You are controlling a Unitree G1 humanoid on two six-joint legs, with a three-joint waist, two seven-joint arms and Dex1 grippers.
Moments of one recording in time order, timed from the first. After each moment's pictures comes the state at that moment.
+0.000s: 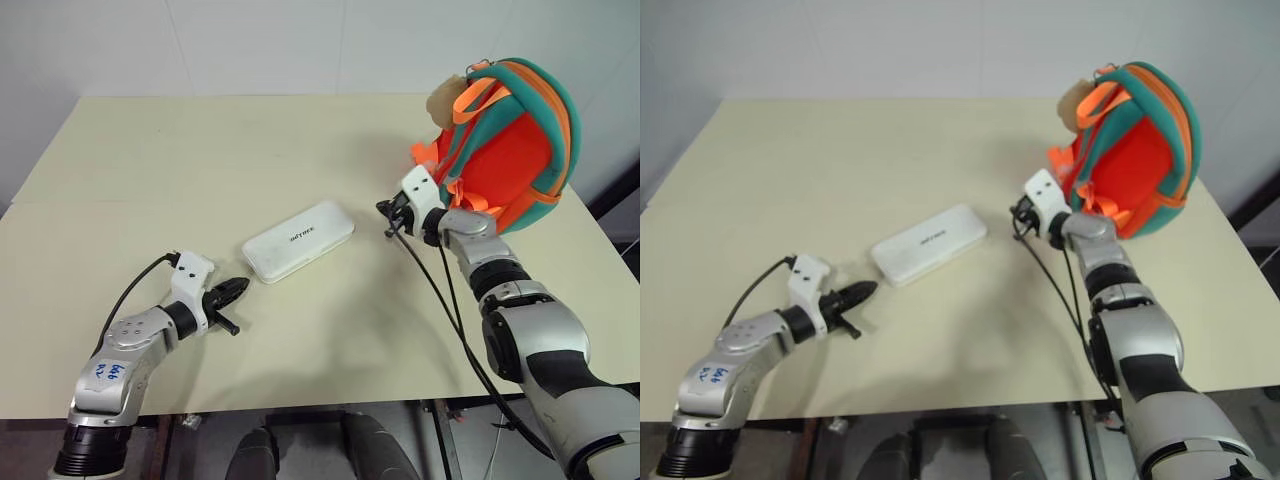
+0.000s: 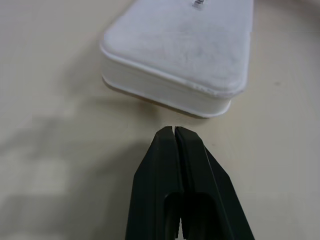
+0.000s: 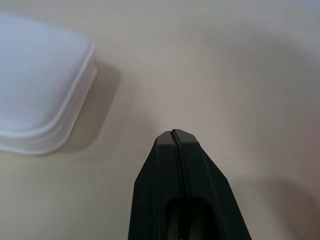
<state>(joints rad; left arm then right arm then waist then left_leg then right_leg) -0.14 0.52 0.11 -0.27 -0.37 0.62 -0.46 -1.15 -0.35 0.05 1.29 -0.06 -0.20 0.70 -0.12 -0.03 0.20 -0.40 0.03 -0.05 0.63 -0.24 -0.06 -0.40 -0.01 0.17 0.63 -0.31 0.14</state>
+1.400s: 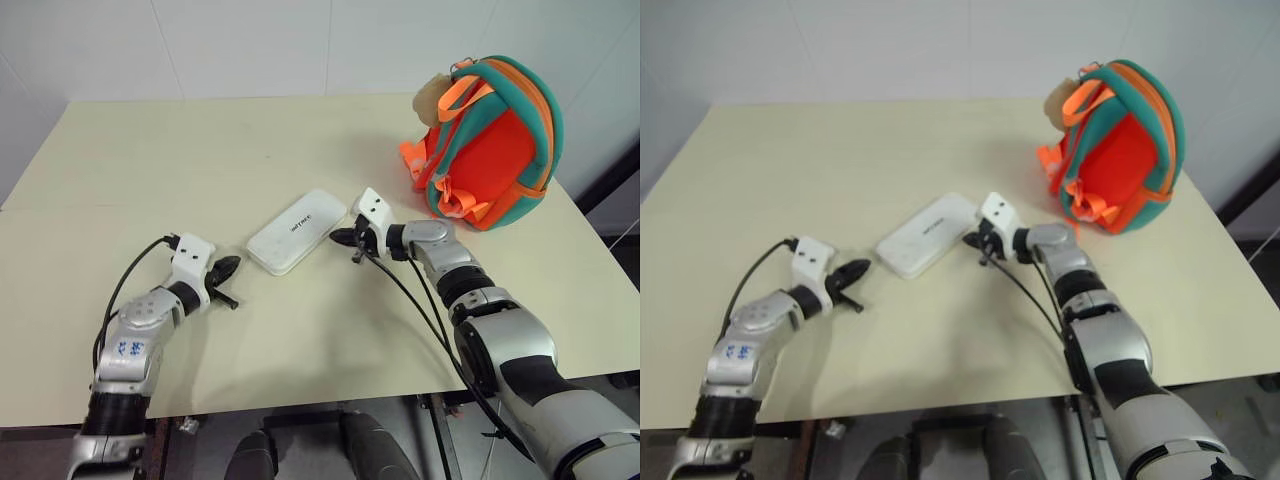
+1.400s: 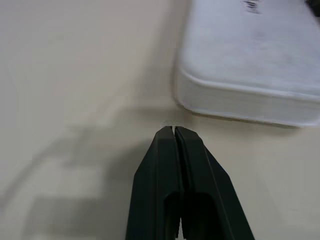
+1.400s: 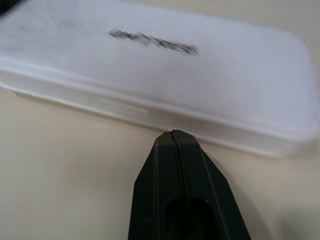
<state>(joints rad) -0.35 0.51 0.10 0.06 -0.21 0.37 -0.46 -1.11 -0.21 0.08 1.15 -0.07 -0.11 0.99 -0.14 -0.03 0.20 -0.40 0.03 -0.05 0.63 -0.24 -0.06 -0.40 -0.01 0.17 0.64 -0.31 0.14</state>
